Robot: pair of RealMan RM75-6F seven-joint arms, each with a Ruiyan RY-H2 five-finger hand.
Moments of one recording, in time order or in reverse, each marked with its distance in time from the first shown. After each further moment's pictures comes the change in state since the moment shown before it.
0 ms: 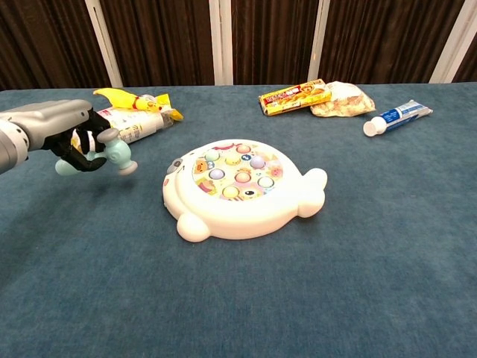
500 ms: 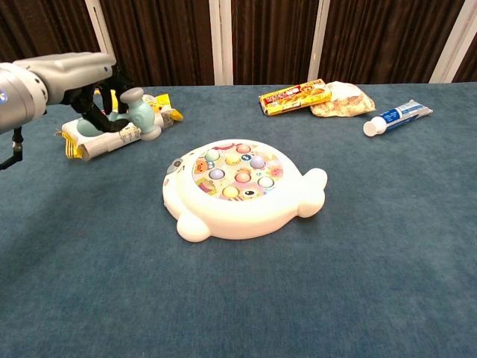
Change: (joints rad) left arm -0.095 0.079 -0.082 -0.151 -0.038 0.000 0.146; right arm 0.002 0.001 0.002 -0.007 0.009 -0.010 0.006
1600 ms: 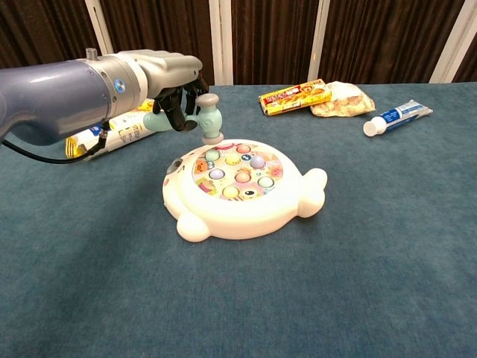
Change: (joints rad) left arm -0.290 -0.145 -0.019 0.081 -0.283 0.008 0.248; right arm 0.010 0.010 0.010 -0.012 0.040 -0.038 0.041
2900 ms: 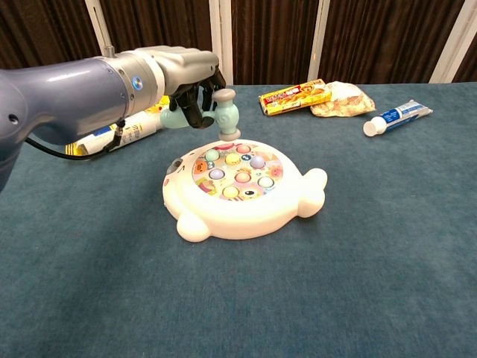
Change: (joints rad) left arm -0.045 -0.031 0.000 0.016 0.012 0.010 -0.024; right arm 0.002 0.000 0.003 0.002 0.006 -0.004 0.004
